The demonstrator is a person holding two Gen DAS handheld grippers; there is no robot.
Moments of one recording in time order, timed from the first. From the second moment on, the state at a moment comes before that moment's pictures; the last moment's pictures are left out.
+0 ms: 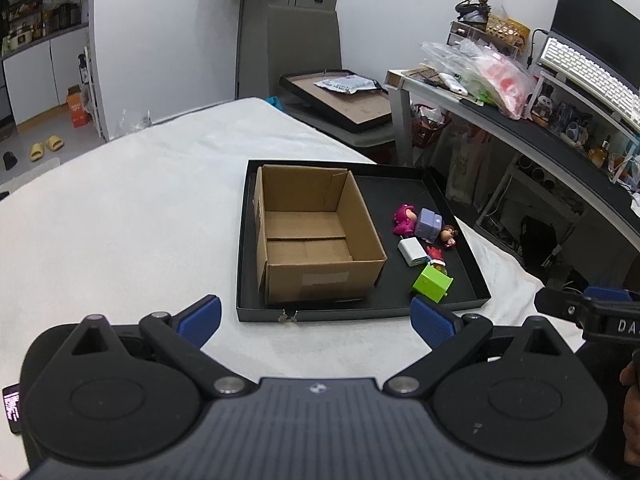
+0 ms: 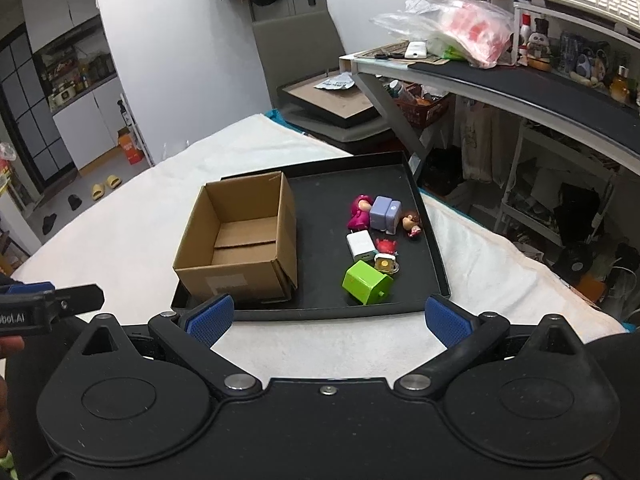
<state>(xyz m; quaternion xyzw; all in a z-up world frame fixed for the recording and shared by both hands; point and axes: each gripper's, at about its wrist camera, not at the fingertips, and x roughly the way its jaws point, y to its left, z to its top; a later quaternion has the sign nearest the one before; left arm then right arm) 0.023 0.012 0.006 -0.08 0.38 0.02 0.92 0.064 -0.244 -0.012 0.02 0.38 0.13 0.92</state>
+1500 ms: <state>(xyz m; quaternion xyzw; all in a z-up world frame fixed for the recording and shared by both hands) 0.163 0.066 -0.058 -0.12 0.43 0.08 0.89 0.220 -0.247 -0.112 0.08 0.47 0.12 0.87</state>
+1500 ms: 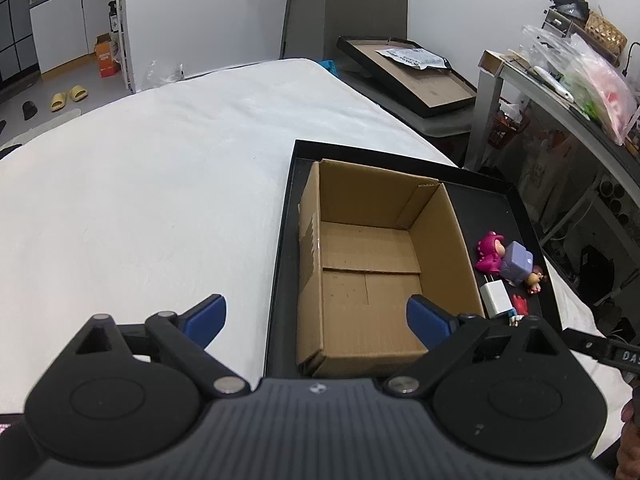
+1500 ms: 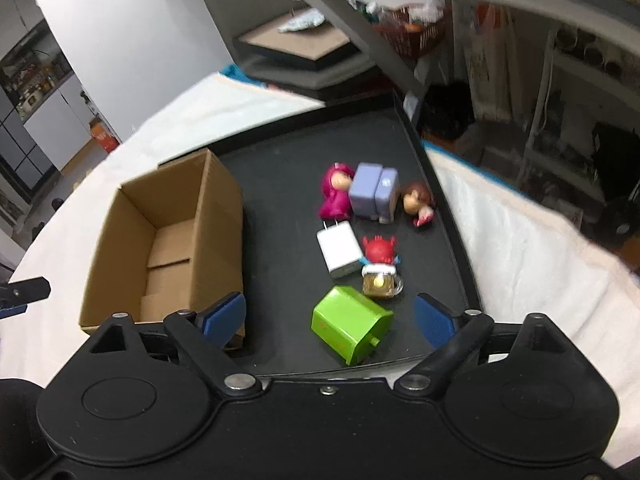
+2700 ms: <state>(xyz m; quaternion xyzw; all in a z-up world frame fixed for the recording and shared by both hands) 0.225 0.071 -0.124 -0.11 0.53 0.06 0.84 0.271 -0.204 -0.167 0.00 0.53 0.09 0.84</state>
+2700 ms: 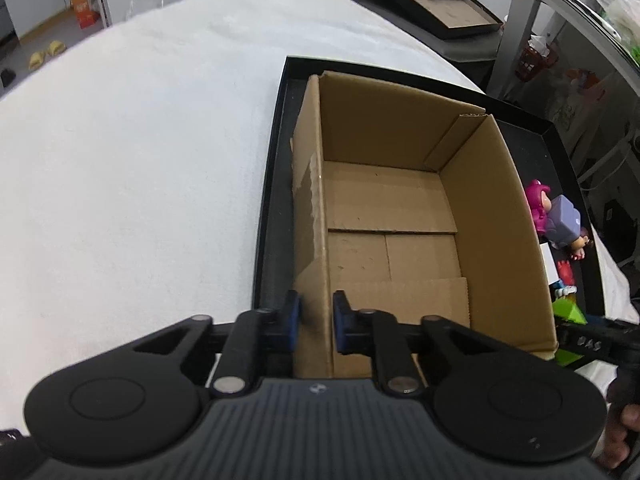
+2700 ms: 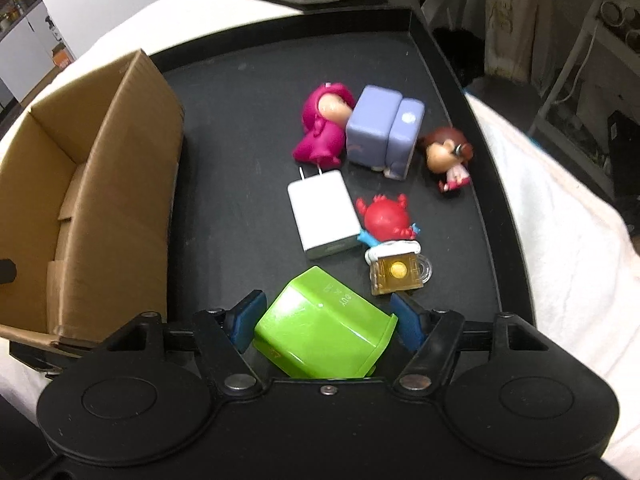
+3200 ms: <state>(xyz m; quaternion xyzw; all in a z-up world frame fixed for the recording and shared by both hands) 0.209 0.067 -0.117 -0.10 0.51 0.06 0.85 0.266 -0.200 -0.121 0.02 0.46 0.10 0.88</state>
